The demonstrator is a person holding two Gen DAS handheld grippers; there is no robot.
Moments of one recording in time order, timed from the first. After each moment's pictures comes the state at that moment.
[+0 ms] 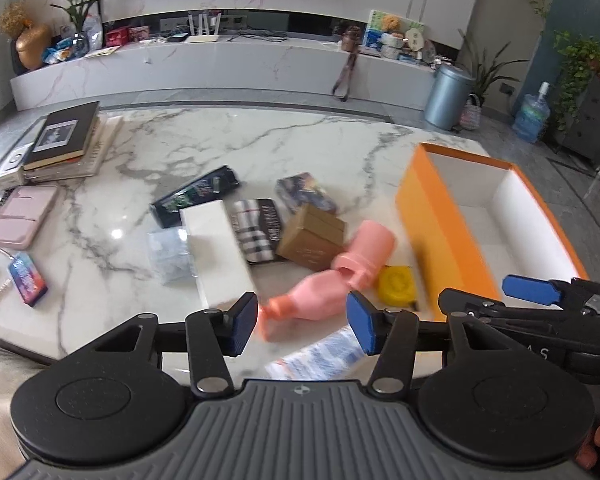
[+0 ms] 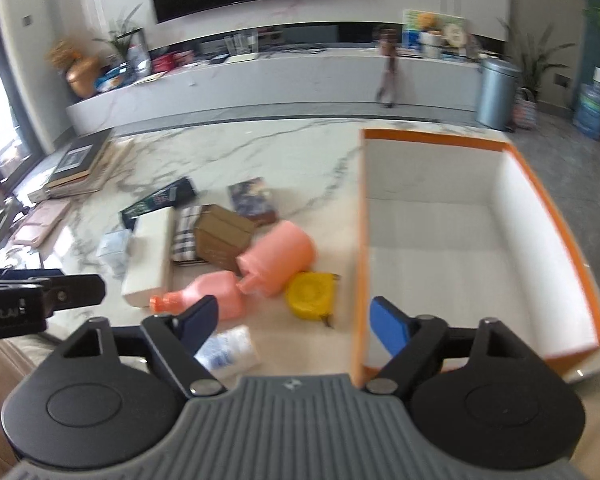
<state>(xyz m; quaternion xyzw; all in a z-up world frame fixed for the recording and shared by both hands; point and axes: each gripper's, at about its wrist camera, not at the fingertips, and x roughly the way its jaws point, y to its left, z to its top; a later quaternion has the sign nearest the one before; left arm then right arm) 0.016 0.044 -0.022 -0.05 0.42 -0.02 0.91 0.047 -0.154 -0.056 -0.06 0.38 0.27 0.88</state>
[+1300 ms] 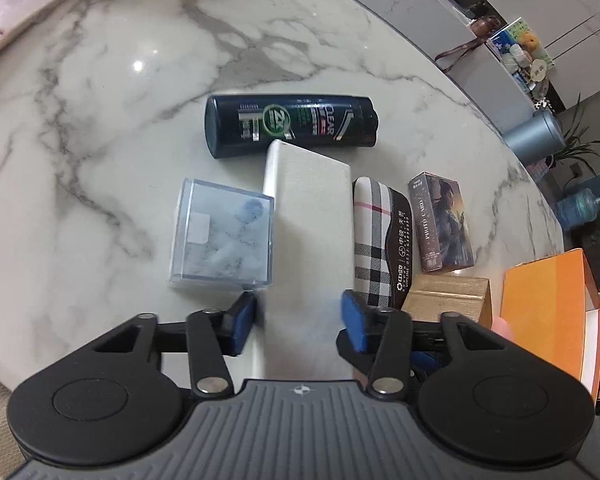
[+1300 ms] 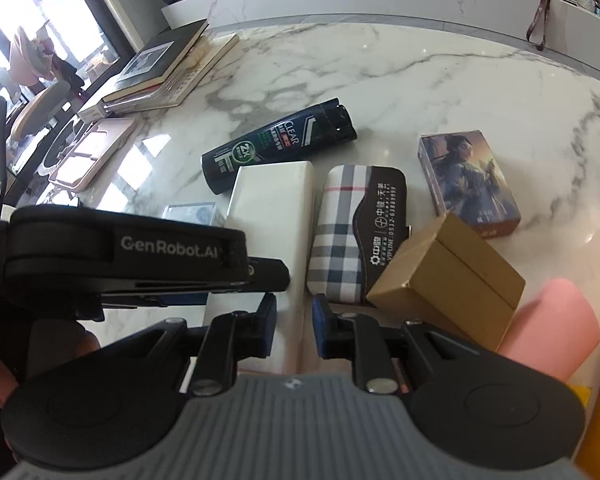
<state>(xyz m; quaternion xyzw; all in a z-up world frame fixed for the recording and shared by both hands) 0.153 0.164 -0.144 -0.30 0.53 0.05 0.79 0.136 0.050 -0.152 -0.11 0.49 0.42 0.76</state>
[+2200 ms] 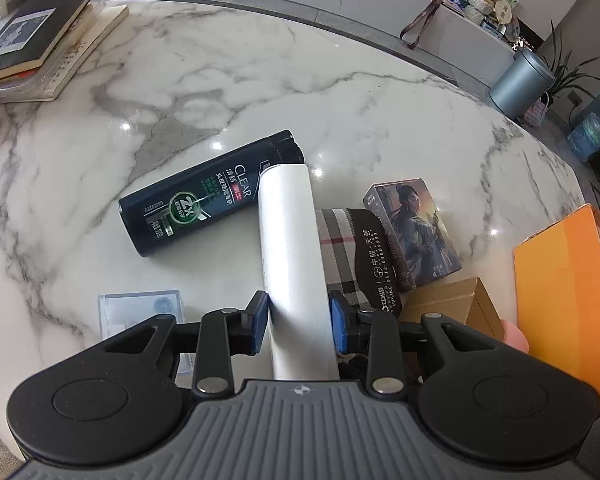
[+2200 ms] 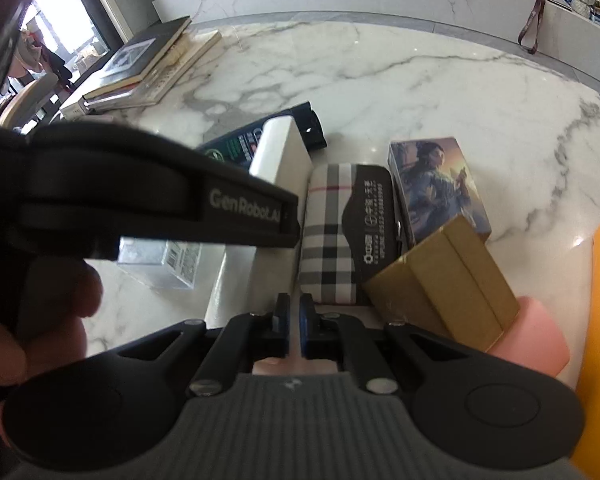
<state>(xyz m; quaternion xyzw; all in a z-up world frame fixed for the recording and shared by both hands) 0.202 0.116 -0.126 -0.16 0.53 0.03 0.83 0.154 0.044 -0.151 -0.13 0.48 0.41 0.76</state>
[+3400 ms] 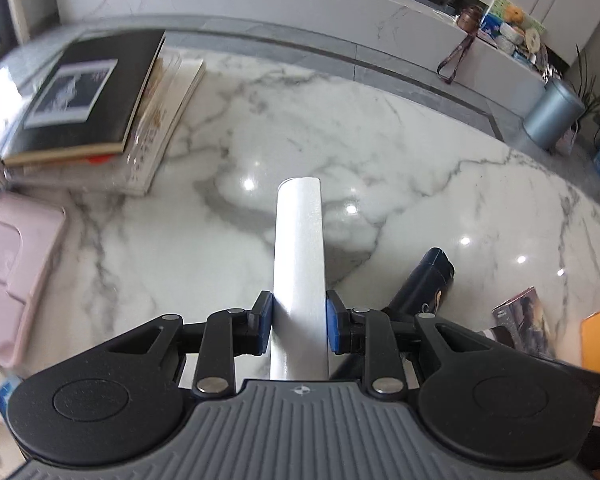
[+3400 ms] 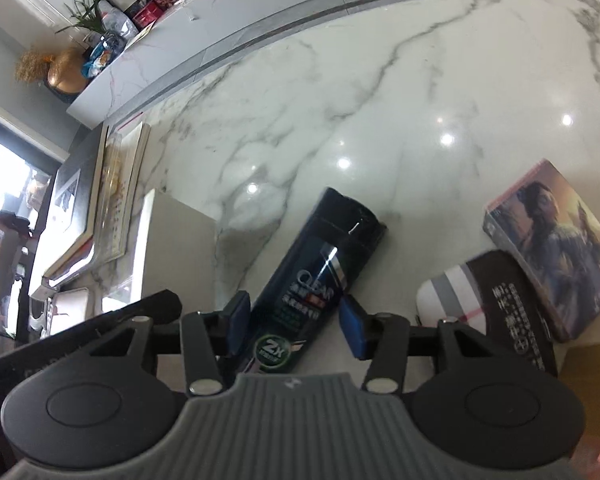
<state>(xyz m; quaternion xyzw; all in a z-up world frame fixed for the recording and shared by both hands) 0.243 0.249 -0.116 -0.15 0.50 0.06 0.85 0.217 0.157 -0.165 0.07 0.55 0.29 0.78</state>
